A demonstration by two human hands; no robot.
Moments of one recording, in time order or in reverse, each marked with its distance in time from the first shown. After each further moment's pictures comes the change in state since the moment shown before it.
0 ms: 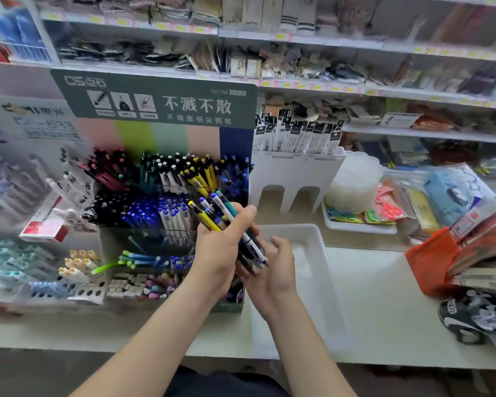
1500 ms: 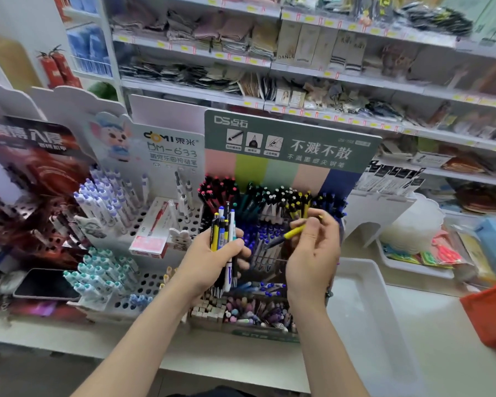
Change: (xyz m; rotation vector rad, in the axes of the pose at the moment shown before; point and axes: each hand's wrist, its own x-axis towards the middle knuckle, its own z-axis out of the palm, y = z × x) left_hand 0.040 0.117 -0.211 0.364 -0.120 -0.083; right_hand 0.014 0.062 0.165 -0.559 0.226 -1.071
